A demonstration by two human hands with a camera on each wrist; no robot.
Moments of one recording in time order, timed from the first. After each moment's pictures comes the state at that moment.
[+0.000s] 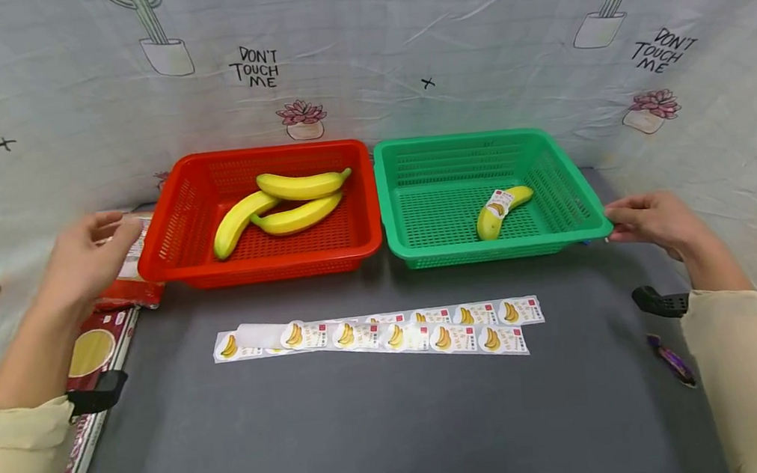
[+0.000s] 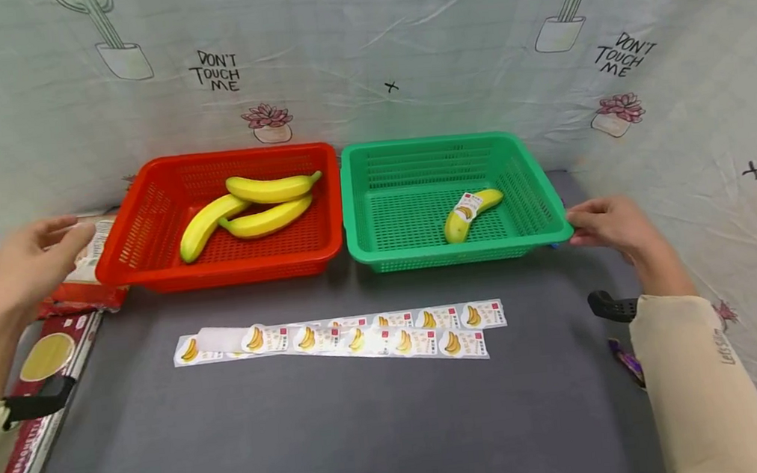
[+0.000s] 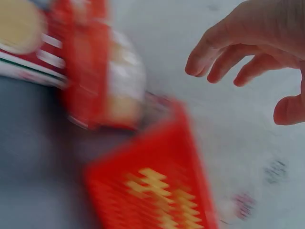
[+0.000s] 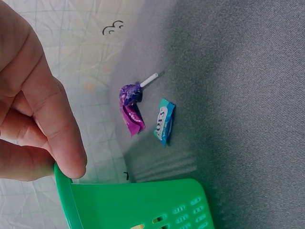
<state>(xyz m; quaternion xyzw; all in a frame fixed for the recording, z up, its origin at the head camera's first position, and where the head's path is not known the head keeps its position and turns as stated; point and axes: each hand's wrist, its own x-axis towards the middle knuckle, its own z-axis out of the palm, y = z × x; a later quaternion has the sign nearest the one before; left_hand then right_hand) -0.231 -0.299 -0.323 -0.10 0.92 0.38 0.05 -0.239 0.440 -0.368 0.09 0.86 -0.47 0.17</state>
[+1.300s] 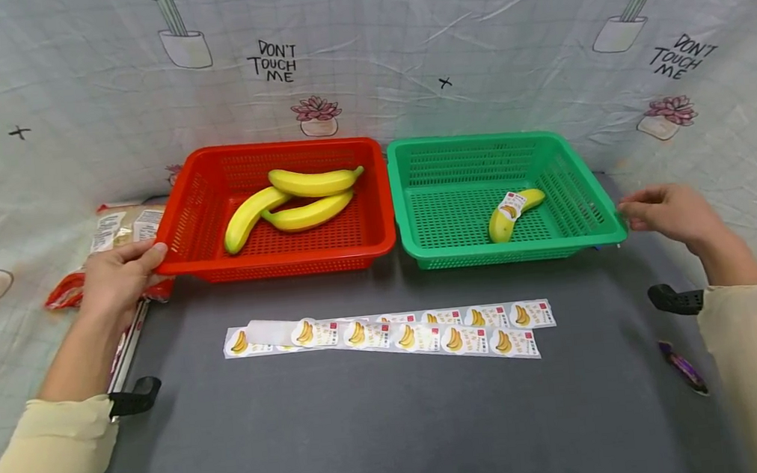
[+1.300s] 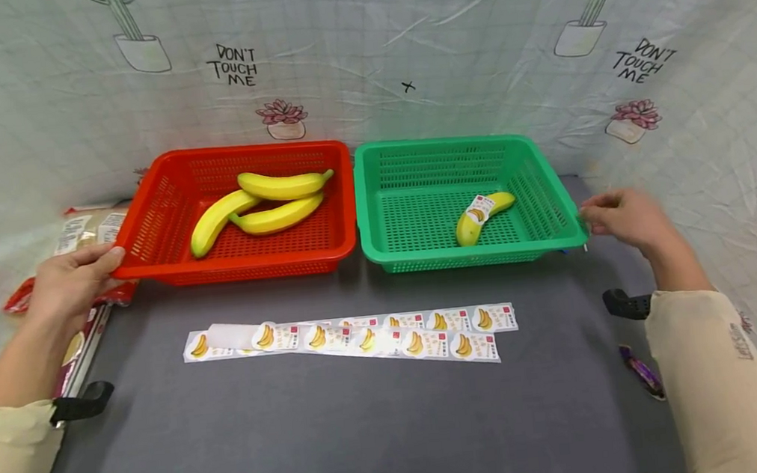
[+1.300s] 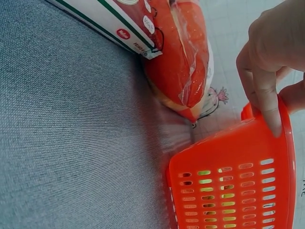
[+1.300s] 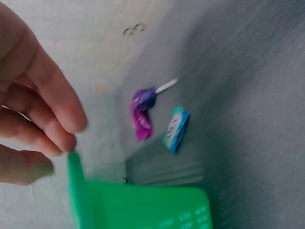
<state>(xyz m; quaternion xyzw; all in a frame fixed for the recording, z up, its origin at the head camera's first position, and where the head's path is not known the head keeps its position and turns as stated) -0.234 -0.319 -0.382 -0.19 0.73 0.66 0.02 -0.249 0.433 -0.351 0.05 0.94 -0.31 0.12</state>
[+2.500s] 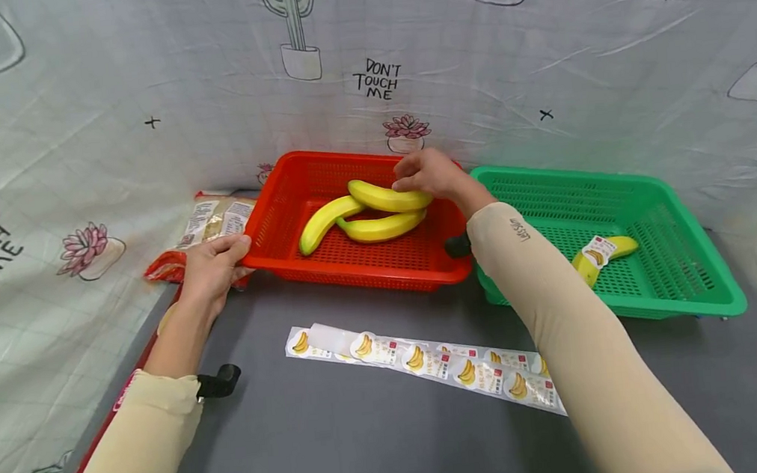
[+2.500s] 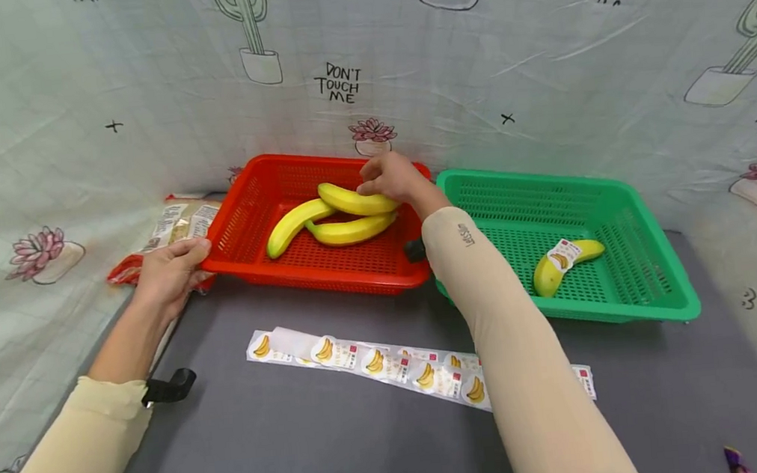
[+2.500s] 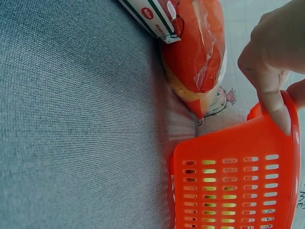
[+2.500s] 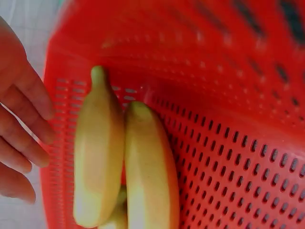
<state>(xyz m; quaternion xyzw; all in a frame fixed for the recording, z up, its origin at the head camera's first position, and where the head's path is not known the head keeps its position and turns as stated) -0.228 -0.316 -0.386 -0.22 0.72 0.66 -0.02 -0.432 0.018 -0.355 -0.22 0.90 -0.33 0.18</state>
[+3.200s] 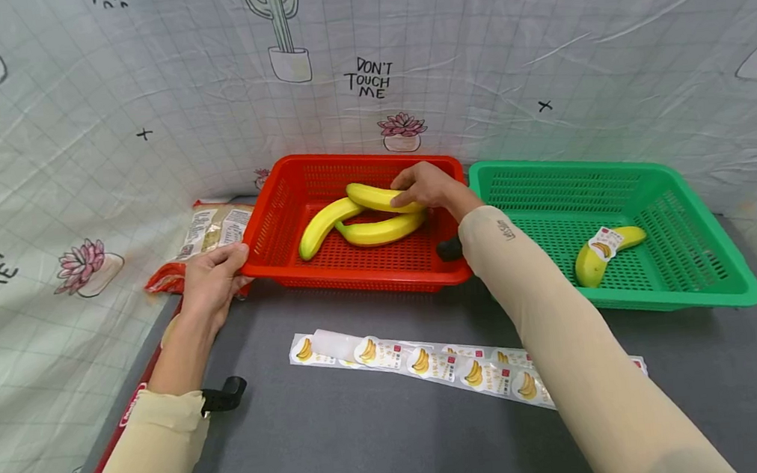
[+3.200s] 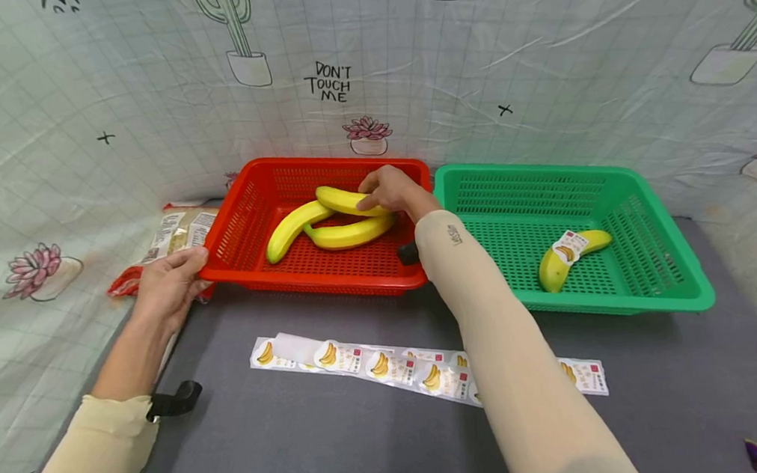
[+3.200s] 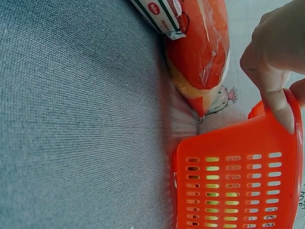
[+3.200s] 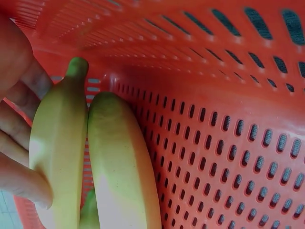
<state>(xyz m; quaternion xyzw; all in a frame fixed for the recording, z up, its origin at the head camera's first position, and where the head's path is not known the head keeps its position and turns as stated) -0.227 -0.314 -0.388 -0.22 0.68 0.70 -0.03 -0.444 0.016 -0.390 -0.19 0.89 -0.34 0.23</state>
